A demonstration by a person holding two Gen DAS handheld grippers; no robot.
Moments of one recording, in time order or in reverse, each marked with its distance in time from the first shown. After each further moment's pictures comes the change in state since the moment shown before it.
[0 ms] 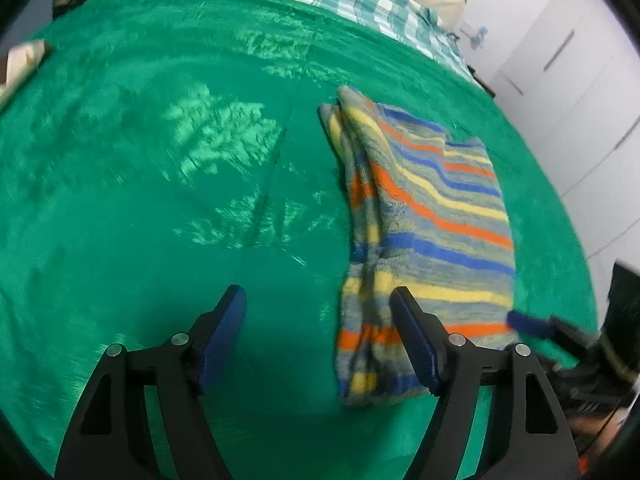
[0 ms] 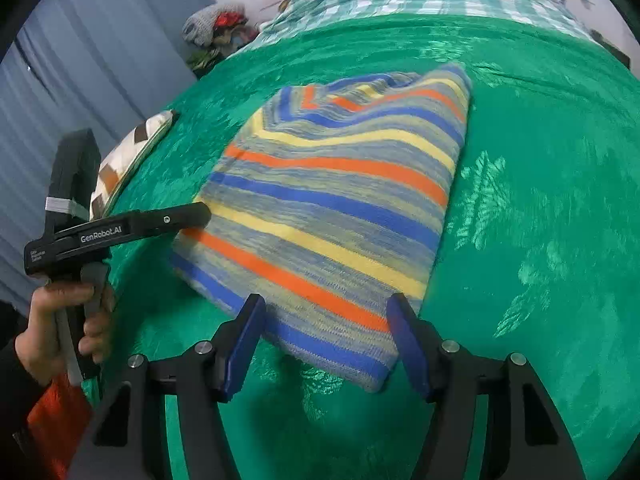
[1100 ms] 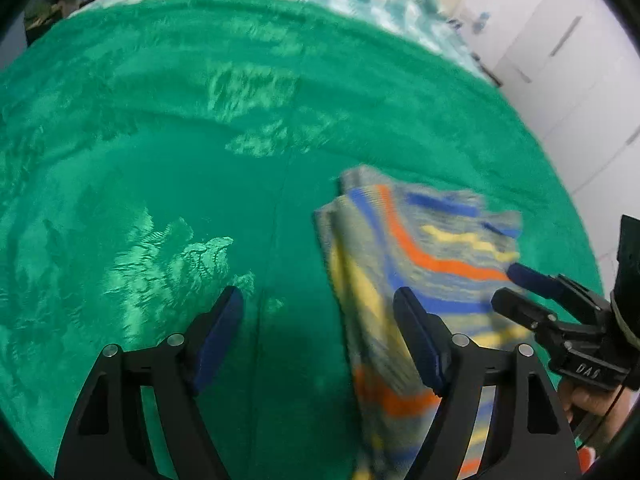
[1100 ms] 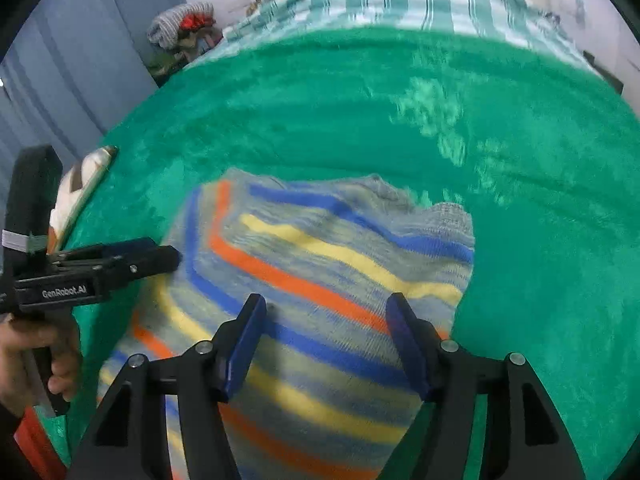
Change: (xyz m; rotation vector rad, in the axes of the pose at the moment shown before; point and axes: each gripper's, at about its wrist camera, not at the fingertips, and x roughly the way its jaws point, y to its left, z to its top) left arm 0.051 -0.006 0.112 0.061 0.035 0.004; right arm 0.050 -0.027 0.125 0.005 -0.040 -0.136
